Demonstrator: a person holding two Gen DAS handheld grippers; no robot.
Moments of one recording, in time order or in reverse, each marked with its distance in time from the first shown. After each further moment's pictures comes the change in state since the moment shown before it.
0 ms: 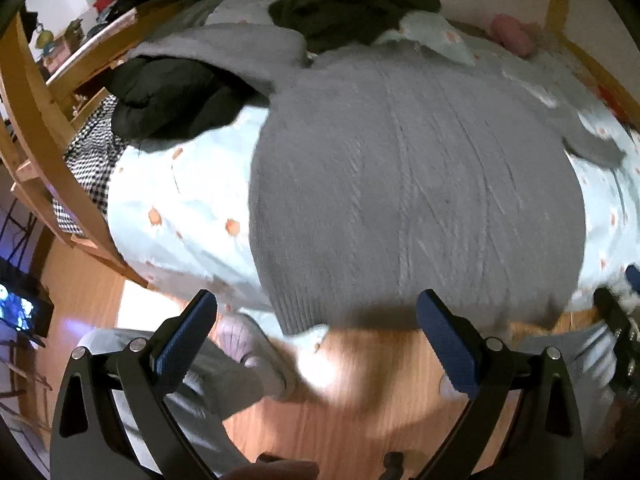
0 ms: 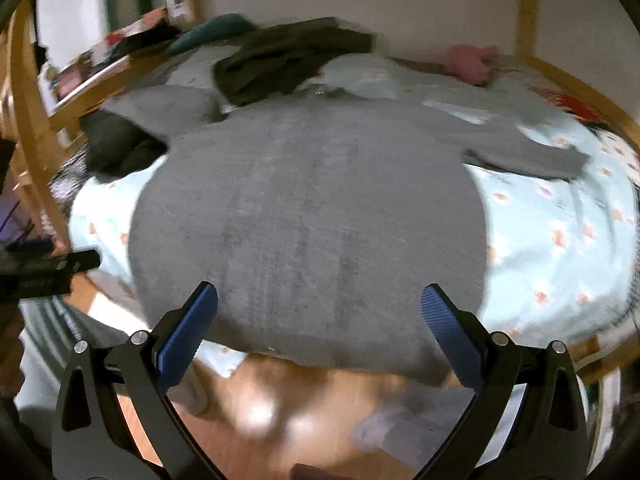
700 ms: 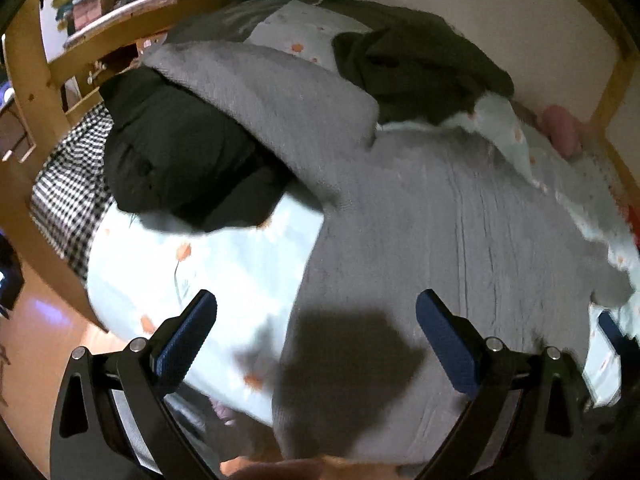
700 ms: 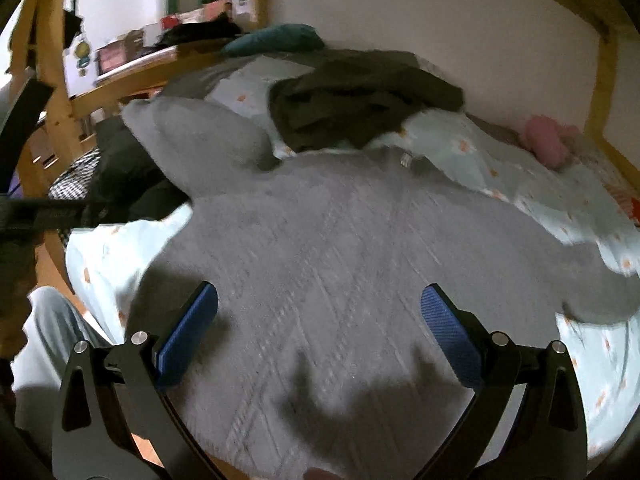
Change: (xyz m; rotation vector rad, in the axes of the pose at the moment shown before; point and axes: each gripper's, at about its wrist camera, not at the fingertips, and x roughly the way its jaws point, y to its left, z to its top) left arm 0.068 0.082 0.145 -0.244 -0.071 -0.077; right arm 0.100 0.080 0.134 -0.223 -0.099 0.102
